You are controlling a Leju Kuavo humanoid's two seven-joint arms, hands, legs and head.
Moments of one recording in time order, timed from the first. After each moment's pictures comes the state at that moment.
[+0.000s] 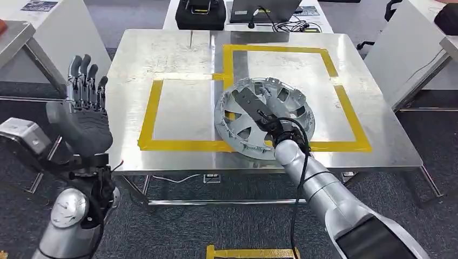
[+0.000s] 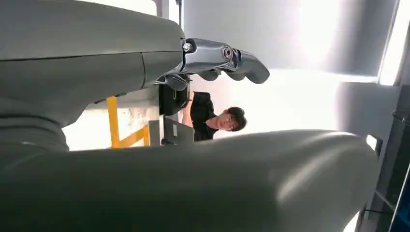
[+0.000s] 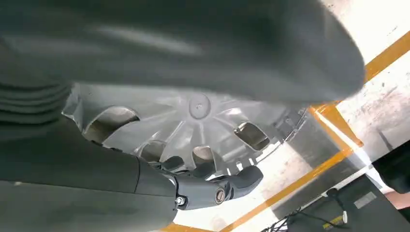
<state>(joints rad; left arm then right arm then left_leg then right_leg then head) -0.30 0.18 -0.54 -1.91 0.11 0.45 -0.21 -1.05 0.11 0.82 -0.66 0.32 -0.18 0.11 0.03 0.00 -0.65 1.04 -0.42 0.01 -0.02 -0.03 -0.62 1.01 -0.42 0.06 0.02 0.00</state>
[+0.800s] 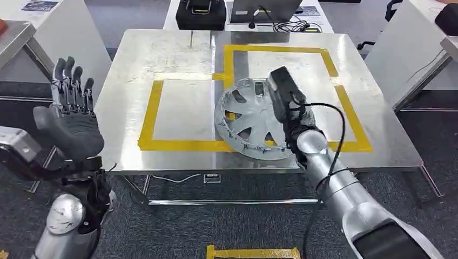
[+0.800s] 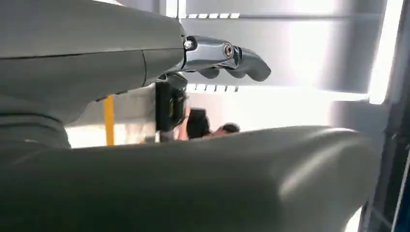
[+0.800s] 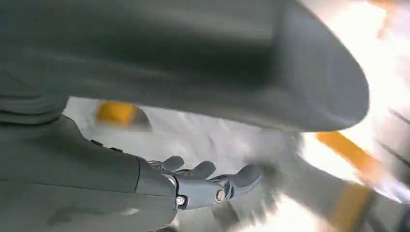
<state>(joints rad) -0.27 0.19 -0.52 -1.94 0.05 0.56 -0.24 -1.01 -0.05 0.77 -0.93 -0.19 -0.23 0.22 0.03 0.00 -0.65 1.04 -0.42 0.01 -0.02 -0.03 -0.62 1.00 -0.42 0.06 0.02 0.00</state>
